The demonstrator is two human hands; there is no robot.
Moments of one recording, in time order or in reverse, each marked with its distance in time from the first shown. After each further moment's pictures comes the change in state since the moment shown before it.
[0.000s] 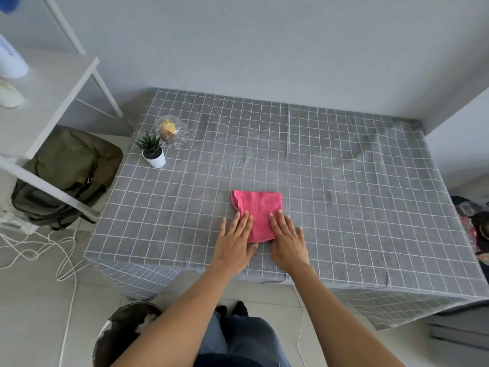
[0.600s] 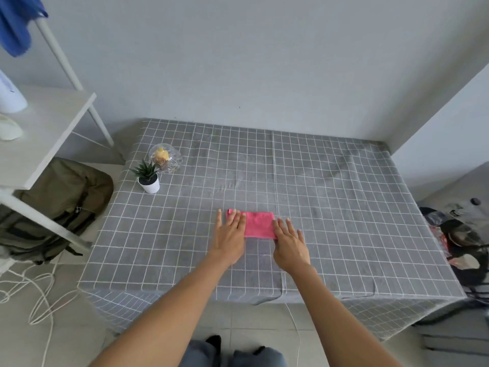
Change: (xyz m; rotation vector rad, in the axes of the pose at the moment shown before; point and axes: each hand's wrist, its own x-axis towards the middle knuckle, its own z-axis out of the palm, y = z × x) left_hand 0.020 -0.005 -0.075 0.126 0.065 0.054; right_hand 0.001 -0.014 -0.047 -0.048 0.117 0.106
